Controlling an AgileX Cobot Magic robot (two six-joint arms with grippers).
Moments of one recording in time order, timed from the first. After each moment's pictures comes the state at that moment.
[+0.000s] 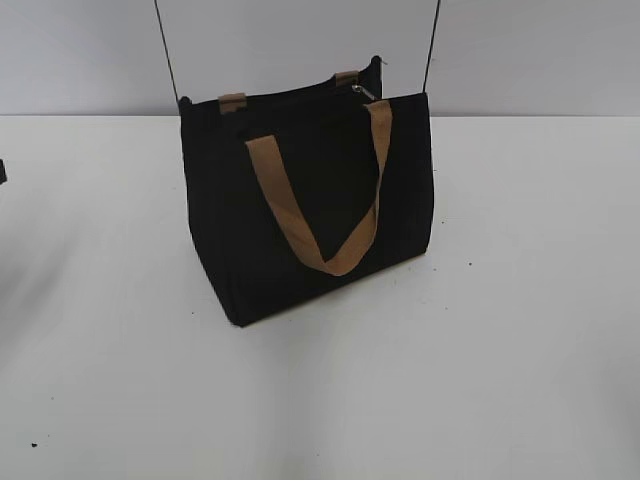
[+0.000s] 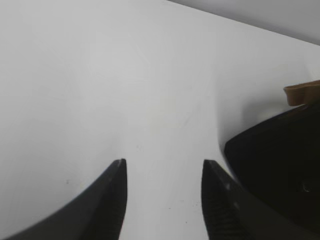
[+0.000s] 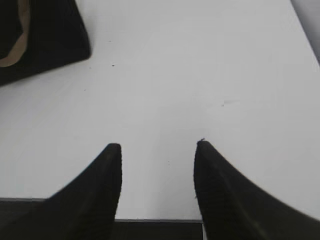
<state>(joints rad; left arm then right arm) 0.13 1.32 -0.62 1.74 -0.38 -1.88 -0.07 -0.01 -0.48 0.15 1.10 -0.14</state>
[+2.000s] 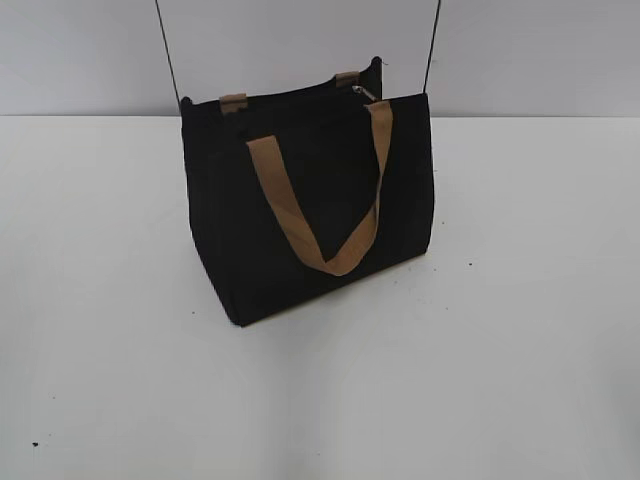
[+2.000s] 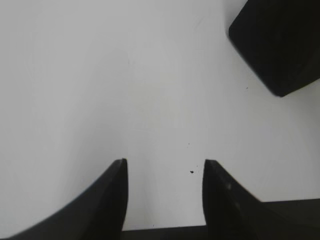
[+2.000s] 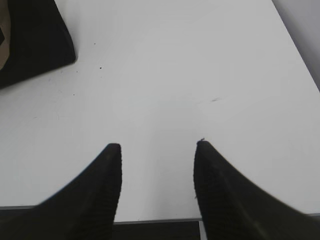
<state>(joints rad) -0.22 0.48 -0.72 0.05 1.11 -0.10 -0.15 -0.01 -0.48 0.16 1.10 -0.14</state>
